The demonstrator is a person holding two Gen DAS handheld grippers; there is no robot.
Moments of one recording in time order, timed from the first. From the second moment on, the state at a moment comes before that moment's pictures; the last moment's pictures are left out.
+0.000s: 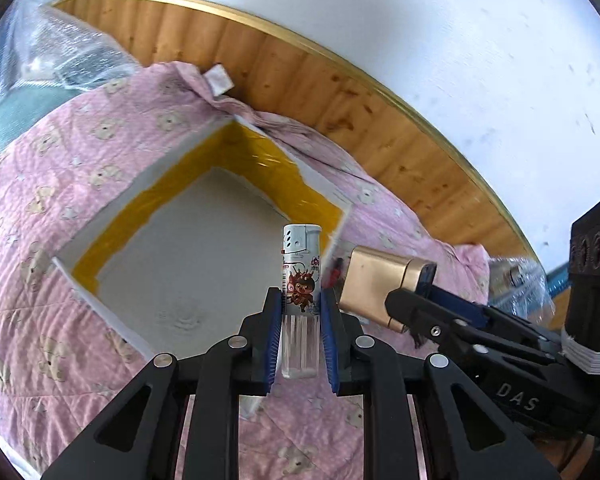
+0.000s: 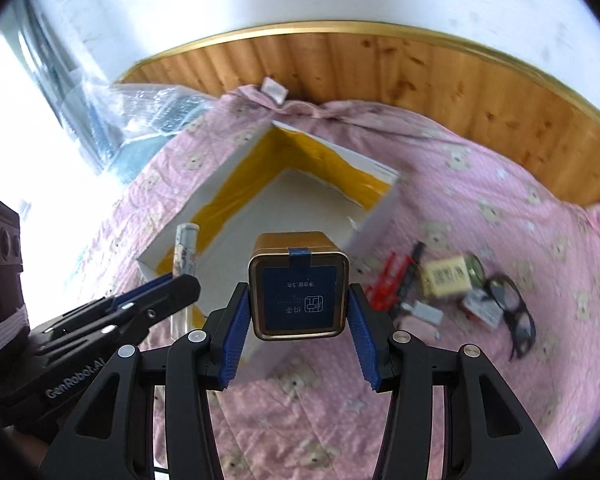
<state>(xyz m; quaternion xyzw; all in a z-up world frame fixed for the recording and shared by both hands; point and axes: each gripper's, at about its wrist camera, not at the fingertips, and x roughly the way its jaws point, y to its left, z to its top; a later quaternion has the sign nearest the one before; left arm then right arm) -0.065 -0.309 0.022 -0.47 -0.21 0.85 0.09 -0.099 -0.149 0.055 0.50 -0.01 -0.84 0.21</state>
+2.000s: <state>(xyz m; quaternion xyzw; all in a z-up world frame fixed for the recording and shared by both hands) -0.049 -0.319 -0.009 -0.53 -0.21 0.82 0.04 -0.080 -0.161 0.030 0.53 0.00 -0.81 0.27</state>
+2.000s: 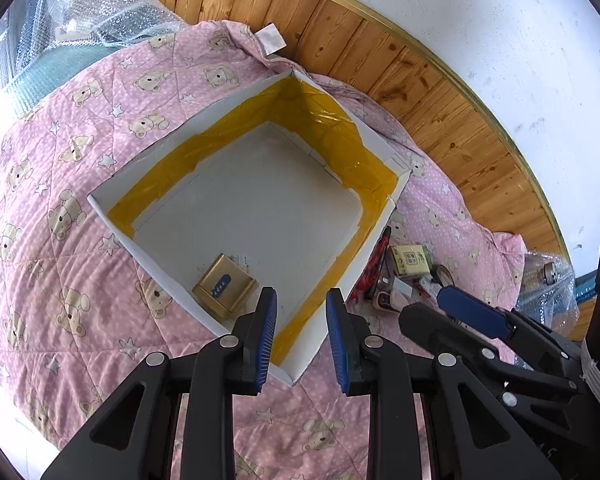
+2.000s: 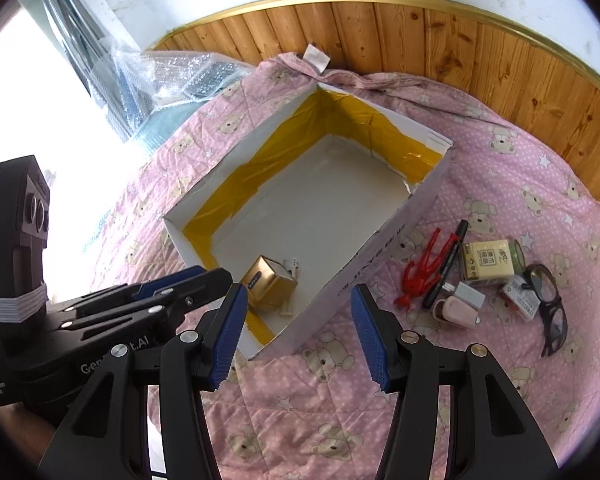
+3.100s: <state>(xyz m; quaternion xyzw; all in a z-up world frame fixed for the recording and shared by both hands) -0.069 -0.242 -0.021 -0.57 -0.16 0.80 0.11 -0.087 -0.064 -0.010 0.56 -0.08 -0.80 0.18</state>
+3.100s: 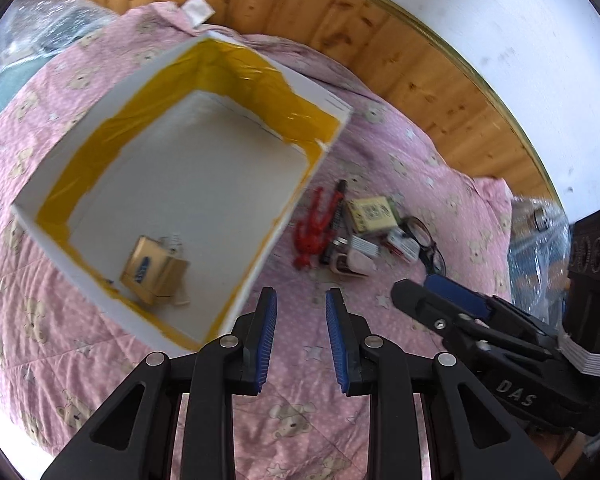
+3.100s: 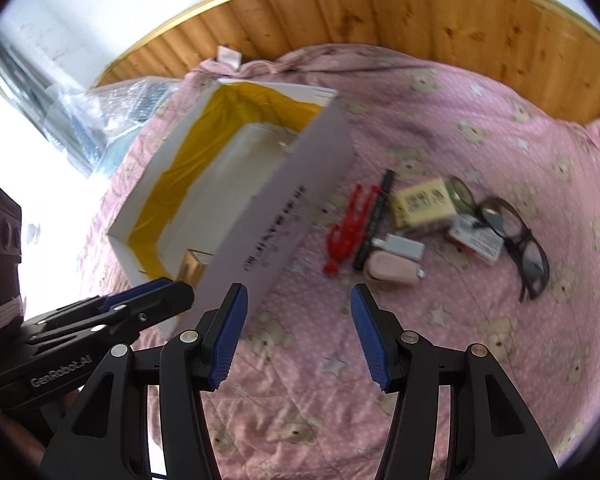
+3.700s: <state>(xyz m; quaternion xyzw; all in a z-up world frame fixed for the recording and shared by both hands) -0.095 -0.177 -0.052 -0.61 -0.10 0.77 0.15 -0.093 -0.006 -0.044 0.57 -0.13 -0.80 0.13</state>
